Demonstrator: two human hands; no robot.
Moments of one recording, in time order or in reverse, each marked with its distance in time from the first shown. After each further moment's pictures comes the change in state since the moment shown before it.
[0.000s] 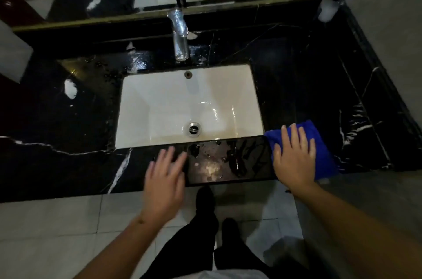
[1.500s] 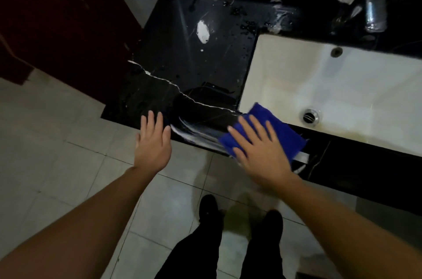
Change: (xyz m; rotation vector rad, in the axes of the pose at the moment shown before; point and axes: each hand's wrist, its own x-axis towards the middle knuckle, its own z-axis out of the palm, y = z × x) left_hand -0.074 -0.313 -0.083 -0.117 -0.038 -0.688; right_hand -0.087 -0.374 0.037 -0.044 -0.218 -0.927
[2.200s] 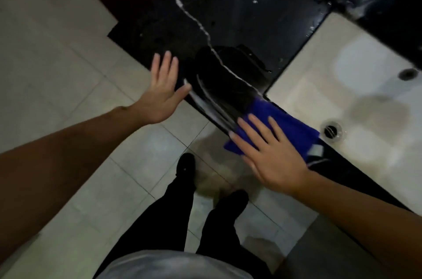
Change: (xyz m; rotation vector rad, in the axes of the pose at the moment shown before) left_hand 0.008 -0.005 0.003 -0.221 -0.133 0.051; right_hand 0.012 0.032 -0.008 -0.214 -0.117 -0.636
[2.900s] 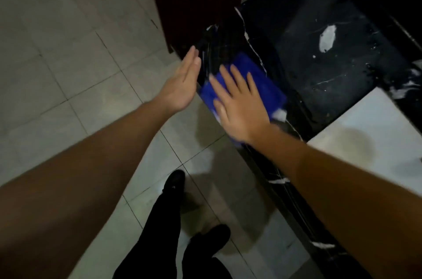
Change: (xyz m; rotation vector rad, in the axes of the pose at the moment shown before) left_hand 0.008 -0.040 -0.044 -0.644 0.349 -0.142; right_hand 0.228 -0.038 -0.047 -0.006 0.085 -0.006
